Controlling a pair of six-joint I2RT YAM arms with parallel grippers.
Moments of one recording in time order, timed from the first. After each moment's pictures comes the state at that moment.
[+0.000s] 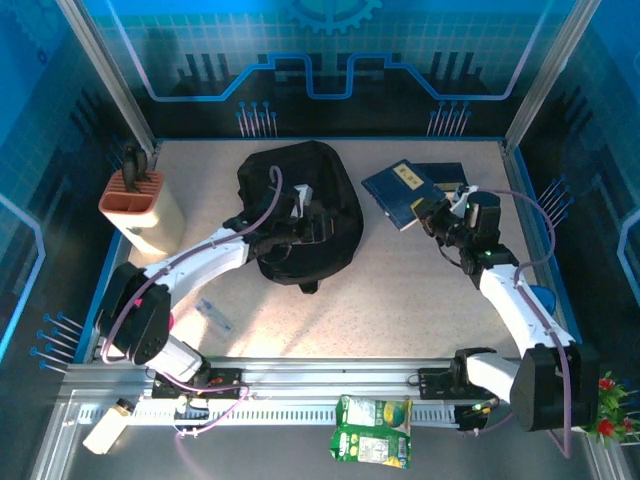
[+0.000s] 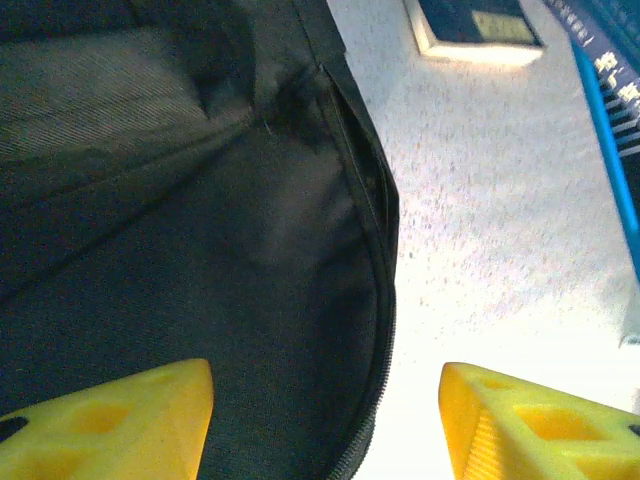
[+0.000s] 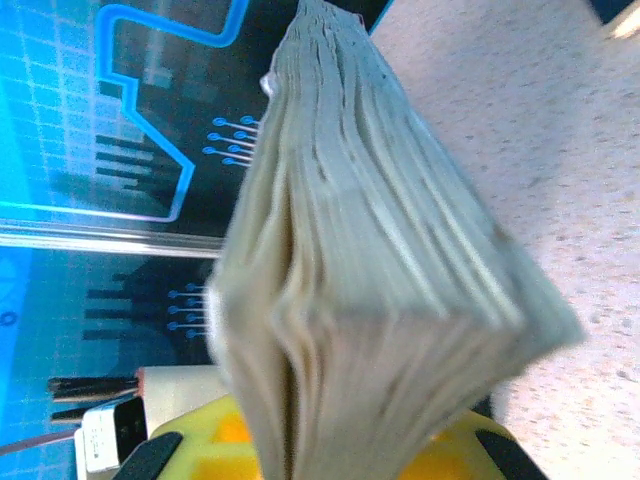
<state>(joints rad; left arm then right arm) -0.56 1.55 1.07 -0.26 0.20 -0.60 0.04 1.11 0.71 -0.04 -0.46 1.03</state>
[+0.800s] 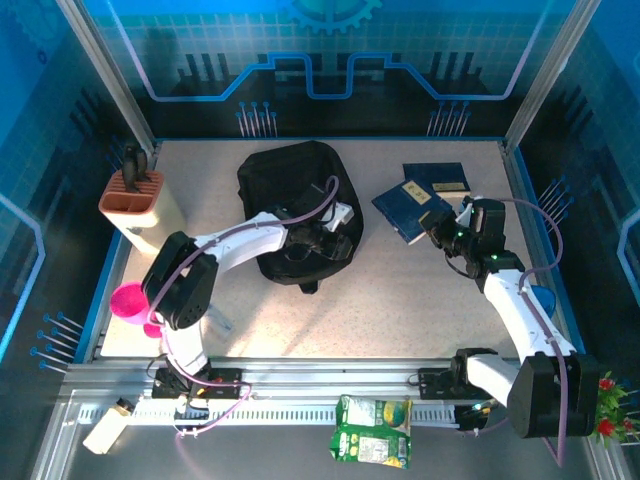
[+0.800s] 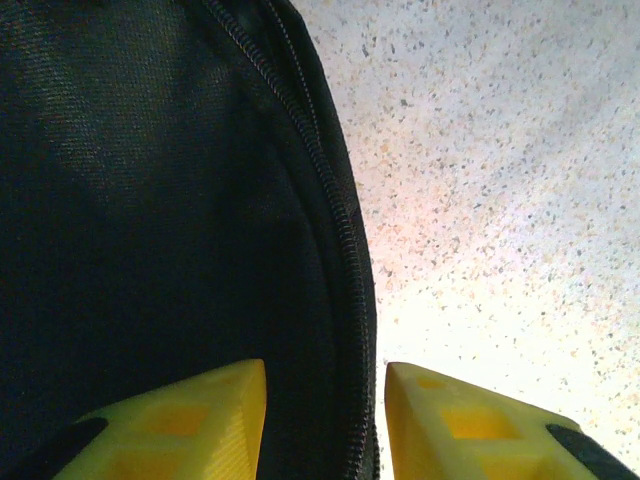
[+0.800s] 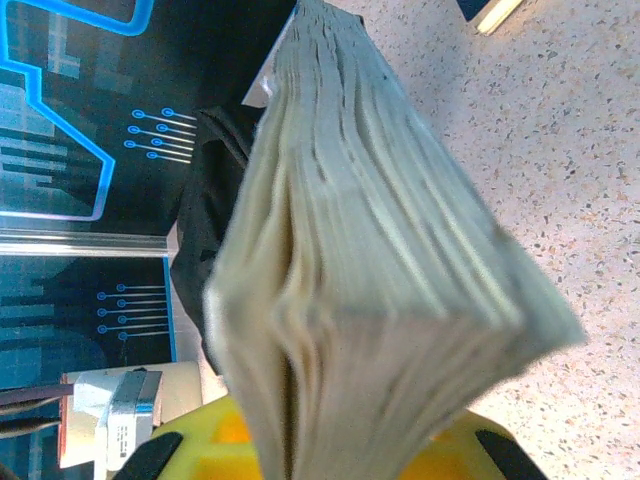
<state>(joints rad) -0.64 1.84 1.32 -0.49 0.30 -0.20 -0.01 1.08 0.69 -0.20 -0.45 0.93</state>
